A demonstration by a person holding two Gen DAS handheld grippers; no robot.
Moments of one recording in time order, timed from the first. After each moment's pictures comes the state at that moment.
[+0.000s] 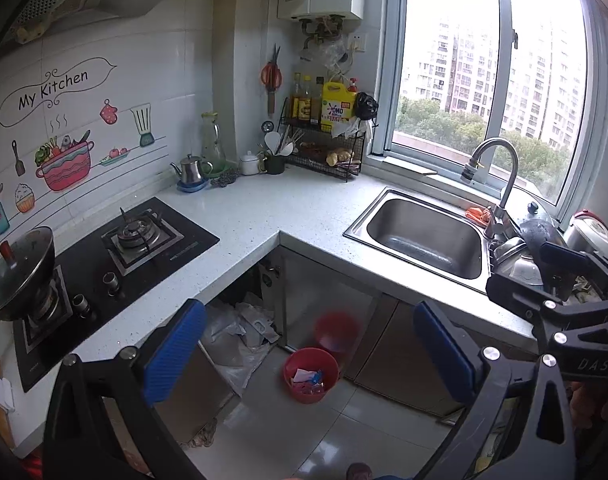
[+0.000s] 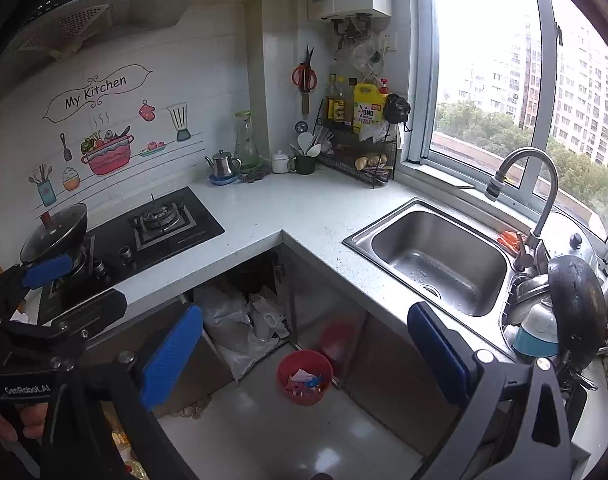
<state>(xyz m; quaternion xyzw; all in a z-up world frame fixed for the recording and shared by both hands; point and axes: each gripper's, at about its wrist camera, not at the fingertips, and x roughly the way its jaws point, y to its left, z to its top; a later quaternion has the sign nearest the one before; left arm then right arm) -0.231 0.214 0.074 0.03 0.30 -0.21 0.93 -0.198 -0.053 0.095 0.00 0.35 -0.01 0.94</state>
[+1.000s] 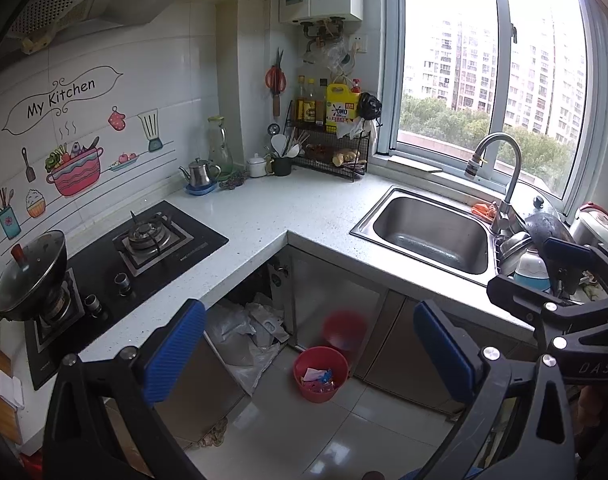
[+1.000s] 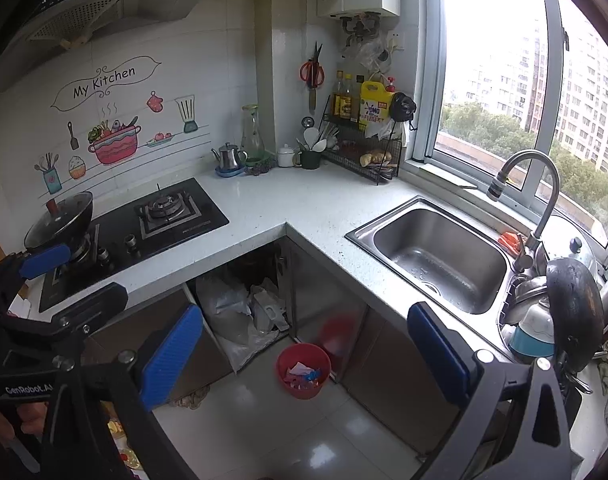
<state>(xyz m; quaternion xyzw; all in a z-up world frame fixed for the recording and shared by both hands) -0.249 0.209 0.074 0.05 0.30 -0.20 0.93 -0.213 -0.042 0.096 -0.01 0.36 -0.01 0.93</state>
